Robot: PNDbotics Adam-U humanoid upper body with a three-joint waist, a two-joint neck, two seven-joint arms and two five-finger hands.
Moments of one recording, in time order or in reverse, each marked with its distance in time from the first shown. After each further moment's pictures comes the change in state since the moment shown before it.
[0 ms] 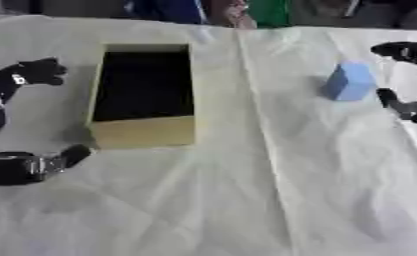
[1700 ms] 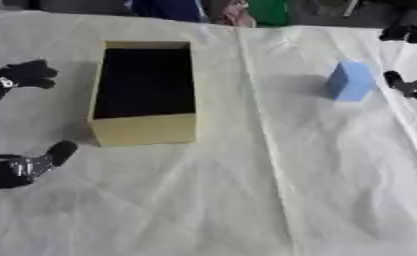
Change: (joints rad) left arm 0.008 0.007 -0.001 0.001 0.030 -0.009 -0.017; right arm -0.165 -0.079 0.070 0.269 0.171 -0.013 0.020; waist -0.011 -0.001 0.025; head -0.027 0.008
